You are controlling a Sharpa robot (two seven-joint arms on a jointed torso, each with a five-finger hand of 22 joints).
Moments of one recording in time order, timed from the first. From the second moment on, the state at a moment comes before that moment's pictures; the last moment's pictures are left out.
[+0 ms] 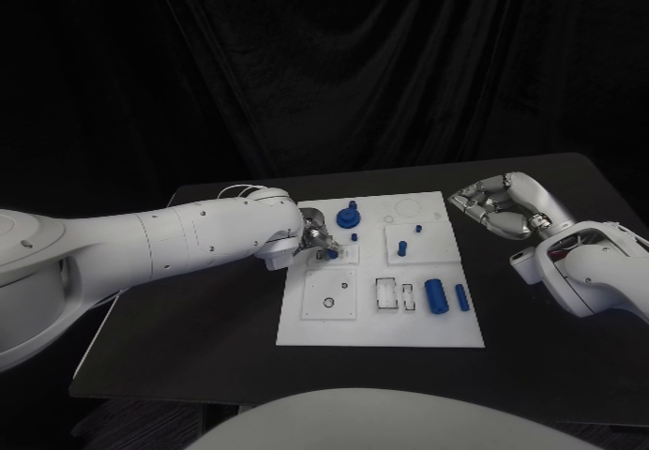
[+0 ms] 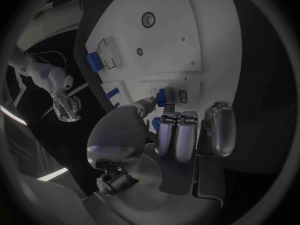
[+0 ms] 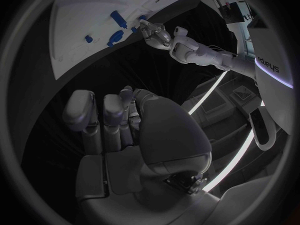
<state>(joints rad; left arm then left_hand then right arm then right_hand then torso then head) 1.21 -0.54 -0.21 1.20 -0.93 0.04 -0.47 0.99 0.02 0.38 0.15 0.21 0.88 0.08 0.29 0.89 1.47 0.01 1.57 1.31 1.47 -0.04 1.57 1.31 0.05 1.38 0.07 1.42 1.31 1.23 -0.98 -0.25 1.53 -0.90 -0.63 0.34 1.40 0.01 0.27 0.28 0.31 0.99 0.12 0.17 0.24 0.98 0.04 1.04 0.78 1.37 -0.03 1.08 1.16 0.09 1.40 0.08 1.07 1.31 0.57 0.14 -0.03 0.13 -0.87</state>
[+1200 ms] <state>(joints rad) 1.19 -0.65 -0.21 1.32 -0.93 -0.20 -0.34 1.06 0.00 0.47 0.10 0.49 0.91 0.06 0.36 1.07 1.47 -0.01 1.57 1.31 1.47 -0.06 1.57 1.31 0.05 1.40 0.05 1.41 1.31 1.23 -0.99 -0.25 1.54 -0.90 -0.62 0.33 1.40 0.01 0.27 0.28 0.31 0.99 0.12 0.17 0.24 0.98 0.04 1.04 0.78 1.37 -0.02 1.07 1.15 0.09 1.40 0.08 1.07 1.31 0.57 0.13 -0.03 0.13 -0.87</state>
